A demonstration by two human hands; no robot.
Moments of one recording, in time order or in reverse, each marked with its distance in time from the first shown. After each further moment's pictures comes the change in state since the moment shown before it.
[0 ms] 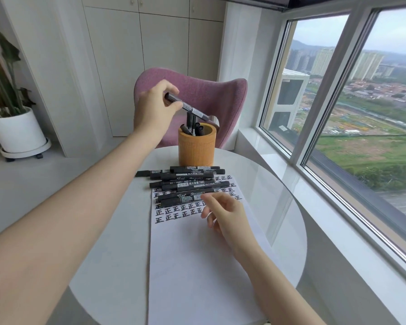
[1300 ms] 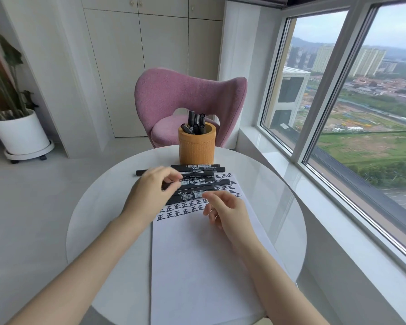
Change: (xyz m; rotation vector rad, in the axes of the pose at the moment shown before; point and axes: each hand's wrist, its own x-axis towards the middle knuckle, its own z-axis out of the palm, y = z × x) left_hand -0.138 -0.033 -0.012 0.118 -0.379 -0.002; right_hand 0.002 0.002 -0.003 0.051 0.021 -0.007
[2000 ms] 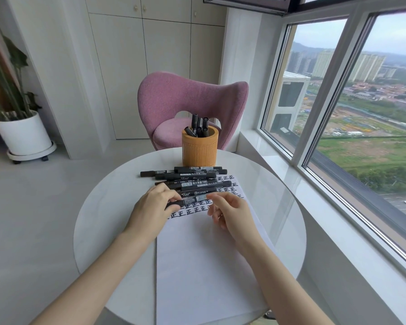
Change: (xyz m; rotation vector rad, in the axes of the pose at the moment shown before) left_hand -0.027 -0.008 0.009 0.116 -0.093 -0.058; right_hand -0.005 -0.008 0.001 0.005 0.022 0.031
